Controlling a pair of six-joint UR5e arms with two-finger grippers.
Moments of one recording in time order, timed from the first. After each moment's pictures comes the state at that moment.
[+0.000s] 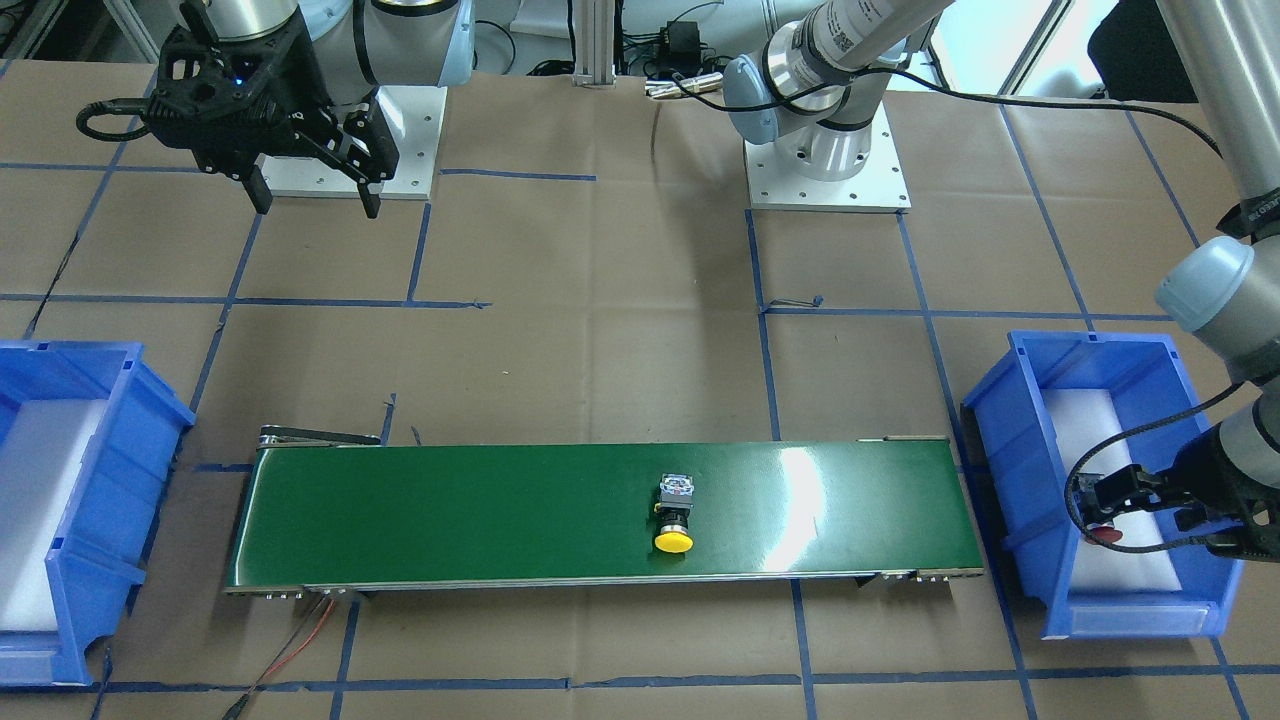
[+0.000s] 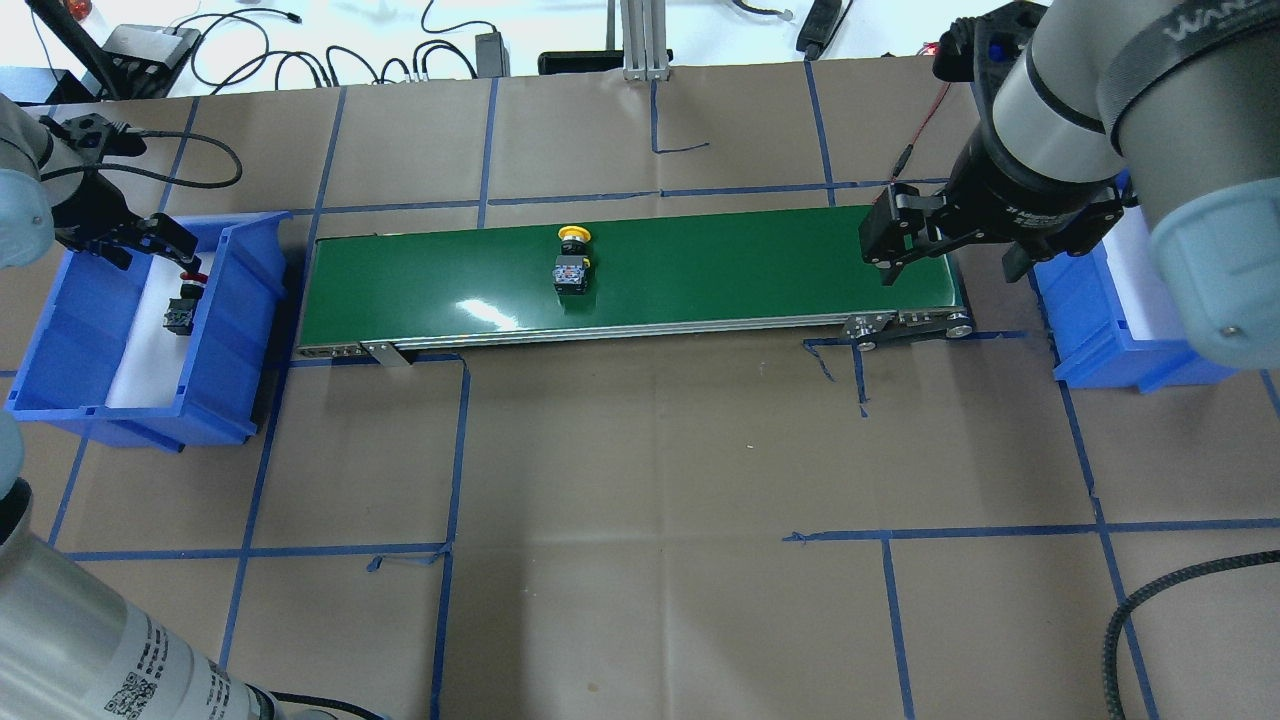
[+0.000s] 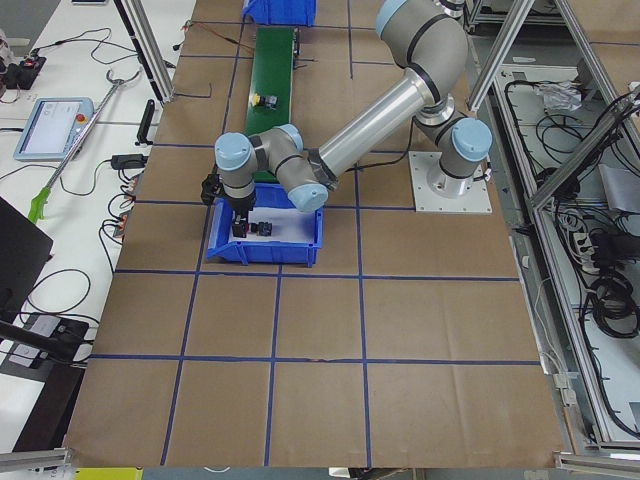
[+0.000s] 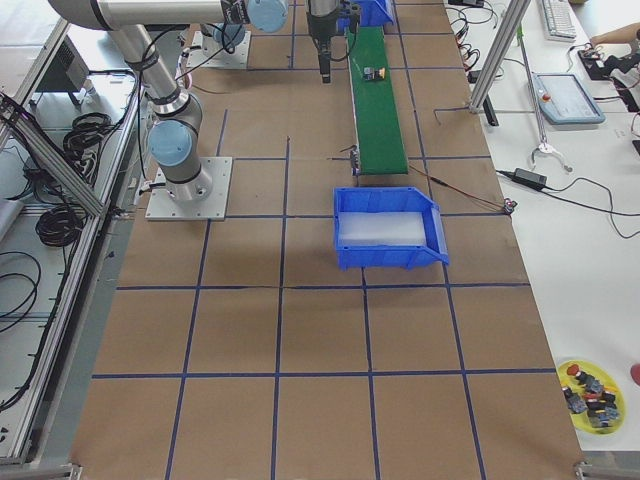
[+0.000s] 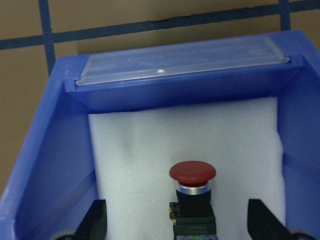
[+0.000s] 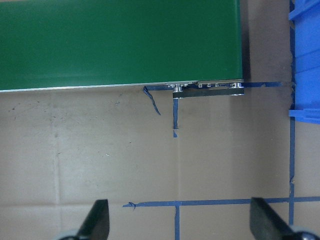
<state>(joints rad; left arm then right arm) -1.03 -2.10 -1.53 -1.03 1.56 0.65 1.60 -1.73 1.73 -1.68 -1.58 0.05</state>
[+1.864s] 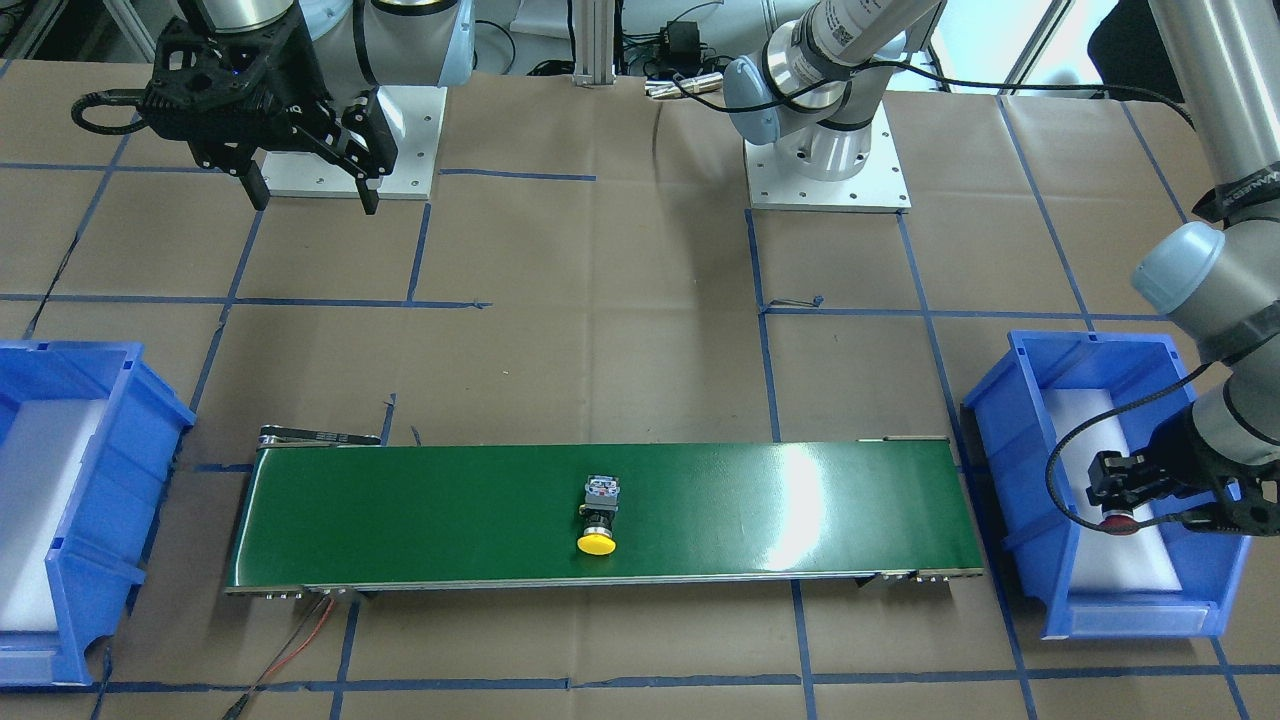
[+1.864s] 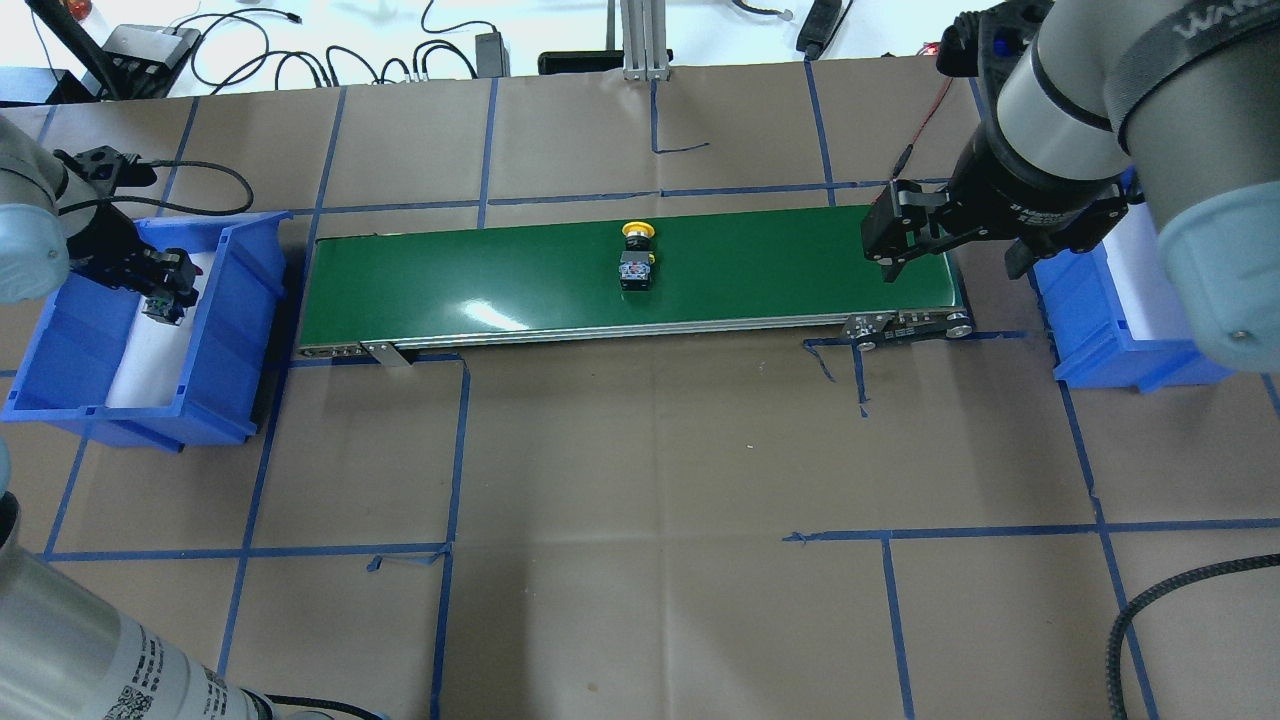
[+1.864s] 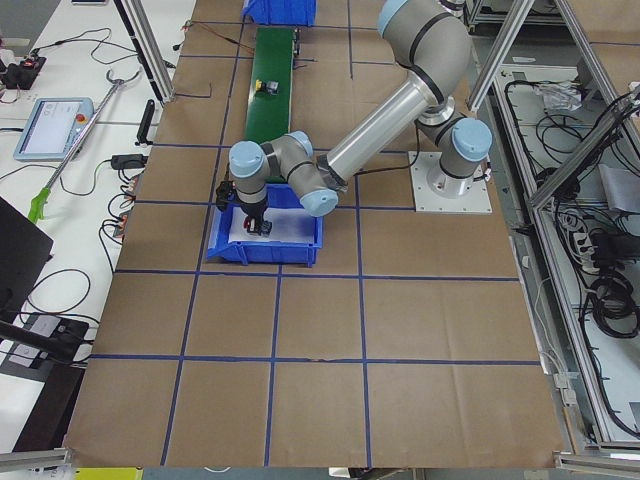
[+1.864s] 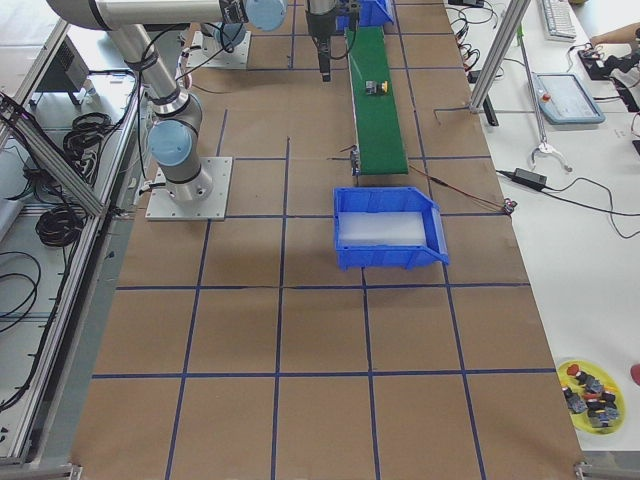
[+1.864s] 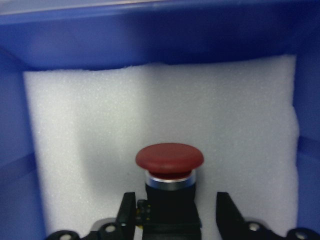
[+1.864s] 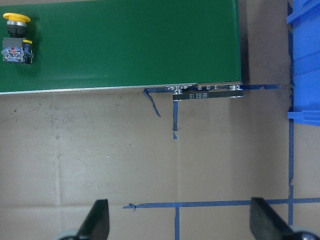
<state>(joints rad) -1.02 -2.04 -1.61 -1.04 1.57 0.62 1.60 -1.74 1.73 -1.68 -1.58 0.05</state>
